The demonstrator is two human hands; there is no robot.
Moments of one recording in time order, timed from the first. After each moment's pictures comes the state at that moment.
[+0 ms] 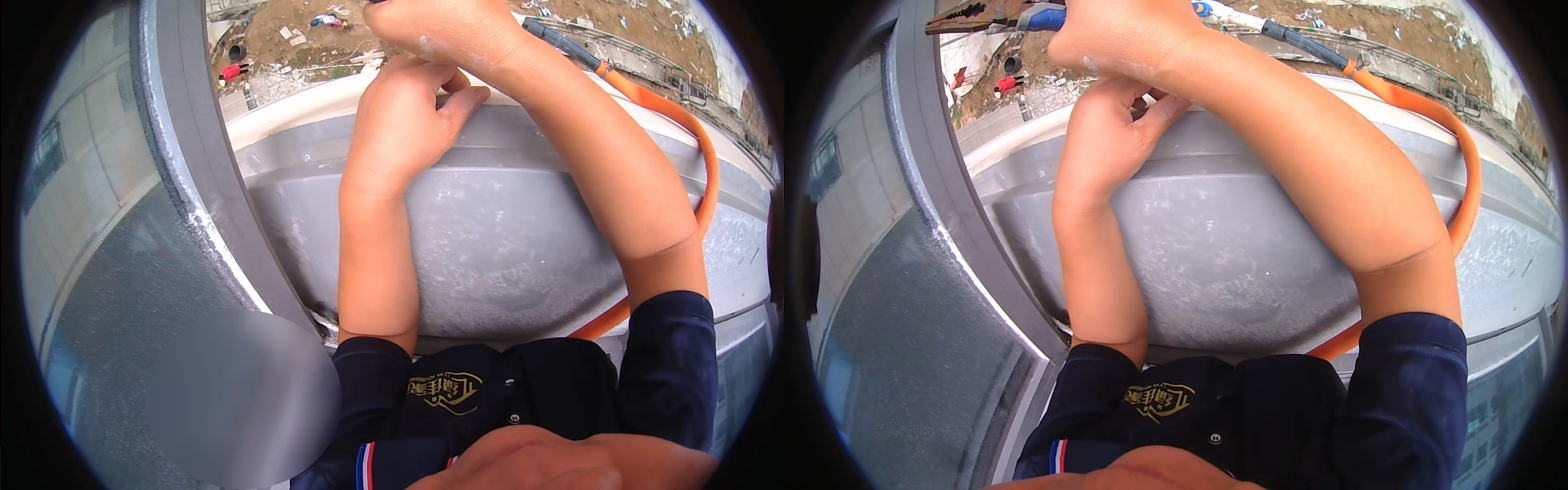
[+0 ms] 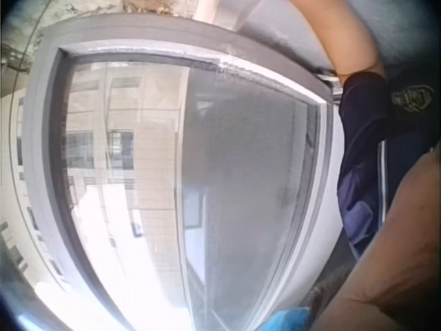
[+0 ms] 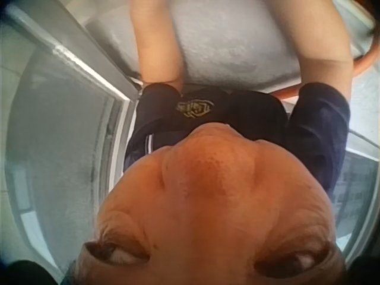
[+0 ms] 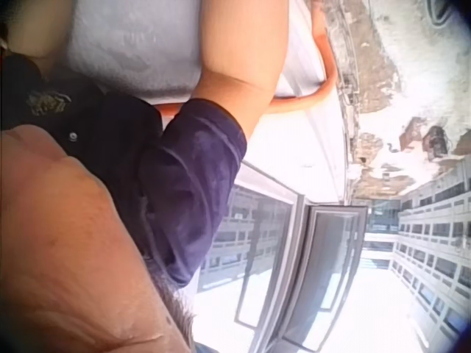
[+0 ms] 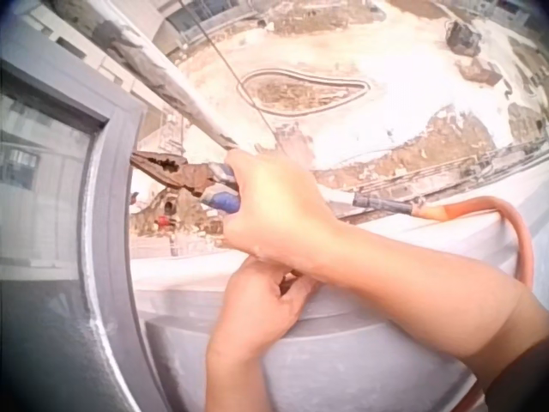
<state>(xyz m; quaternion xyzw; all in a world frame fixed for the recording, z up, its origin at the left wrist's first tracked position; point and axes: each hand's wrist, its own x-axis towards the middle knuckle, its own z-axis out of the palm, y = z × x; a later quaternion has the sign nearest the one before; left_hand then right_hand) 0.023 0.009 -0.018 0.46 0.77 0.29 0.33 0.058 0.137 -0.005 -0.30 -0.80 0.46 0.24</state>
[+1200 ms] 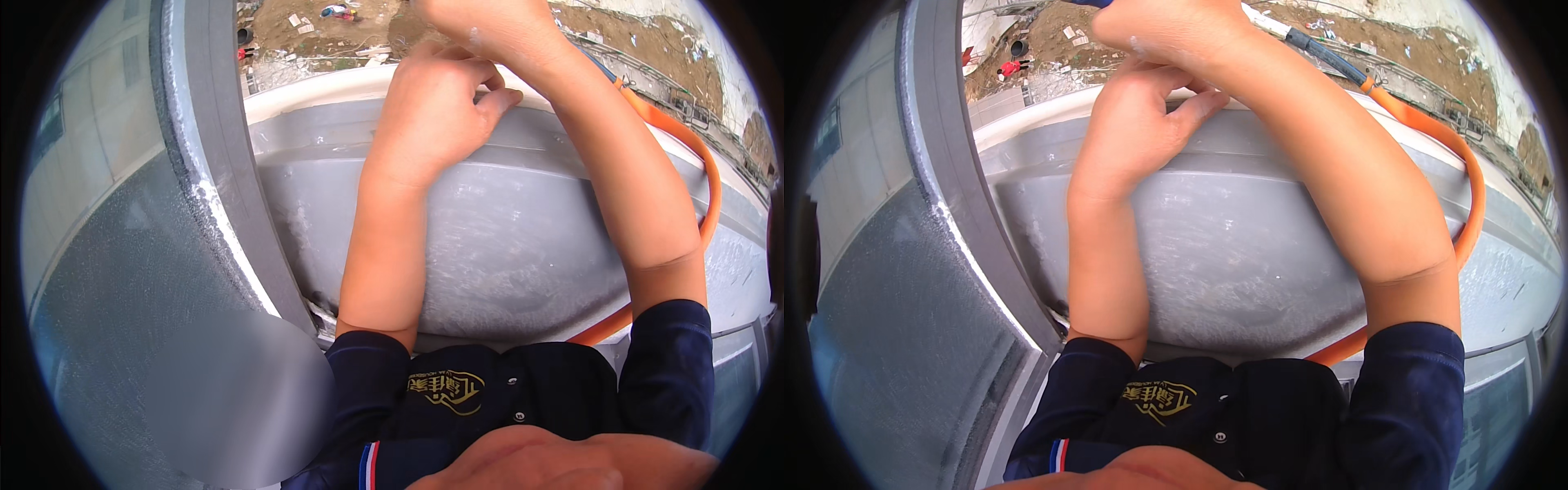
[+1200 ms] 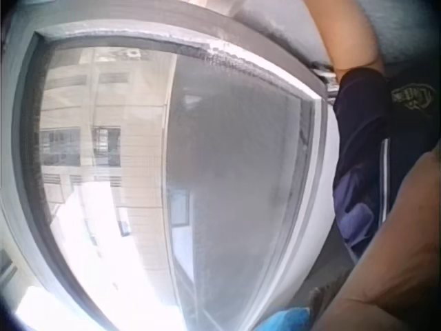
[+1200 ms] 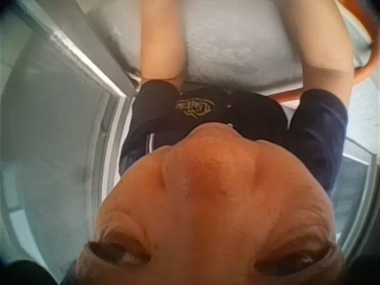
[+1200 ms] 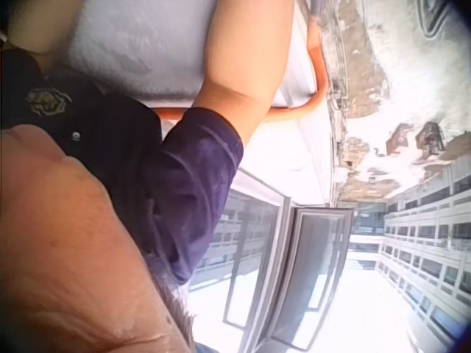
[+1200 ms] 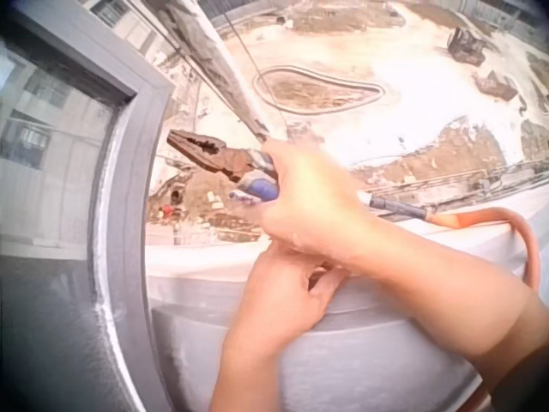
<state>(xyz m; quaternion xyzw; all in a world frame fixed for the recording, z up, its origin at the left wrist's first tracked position) 0.023 0.010 -0.024 0.54 0.73 0.34 0.23 0.056 0.136 -0.002 -0.32 -0.79 0.48 0.22</state>
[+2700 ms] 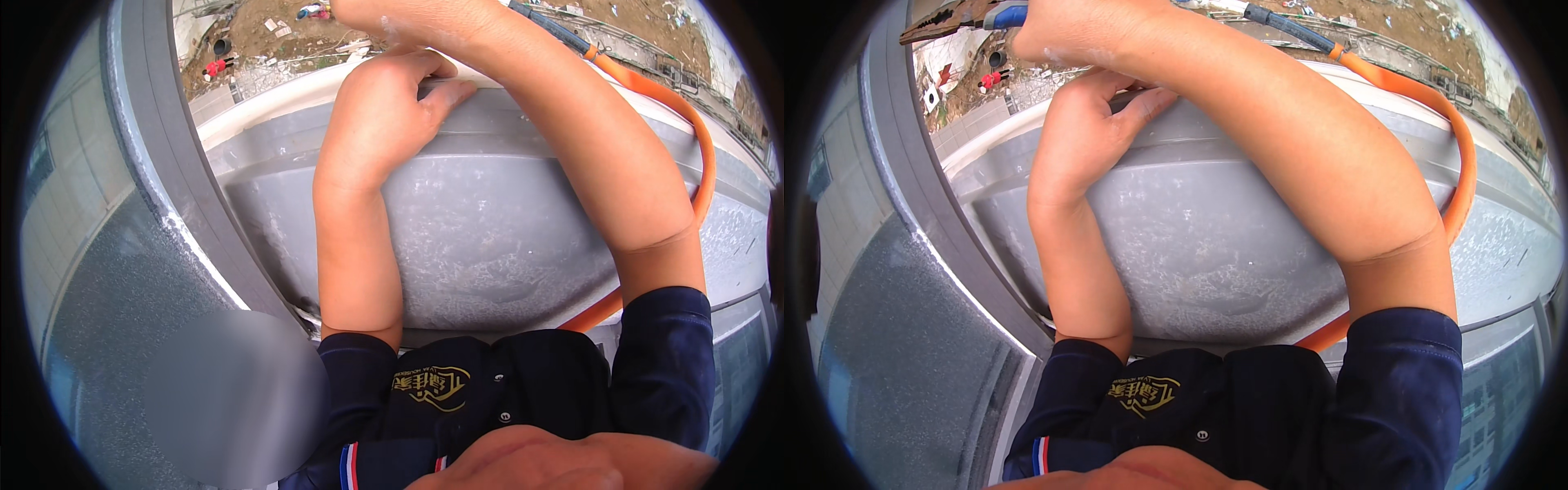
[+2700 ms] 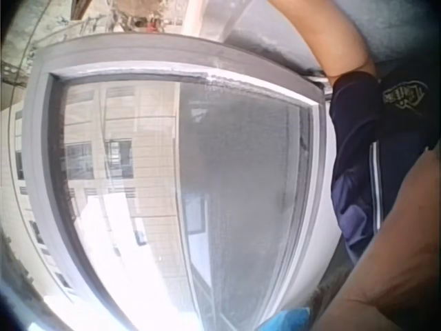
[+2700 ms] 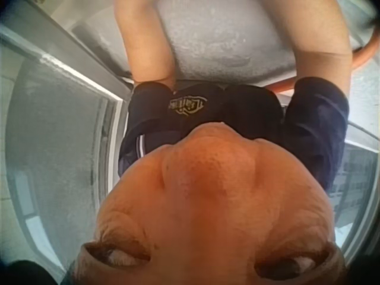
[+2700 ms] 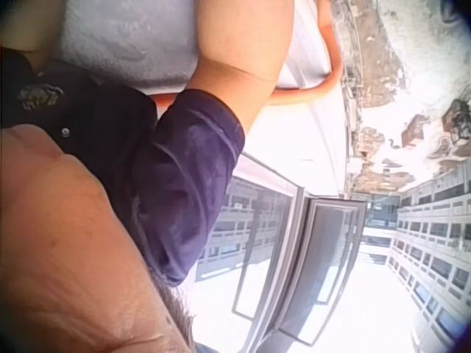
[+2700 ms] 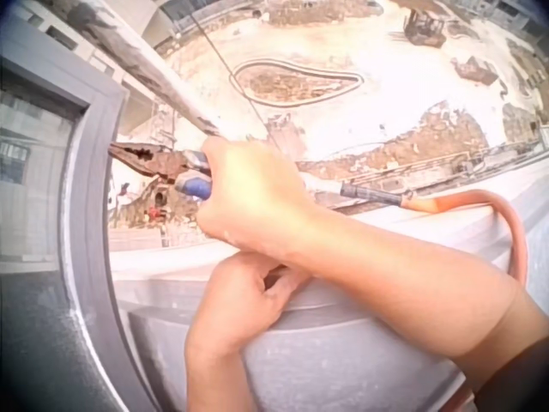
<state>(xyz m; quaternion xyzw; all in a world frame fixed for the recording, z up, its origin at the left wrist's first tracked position) 0.026 0.008 -0.020 0.48 0.75 0.29 0.35 0.057 0.138 -0.002 -0.33 -0.81 0.45 0.18</state>
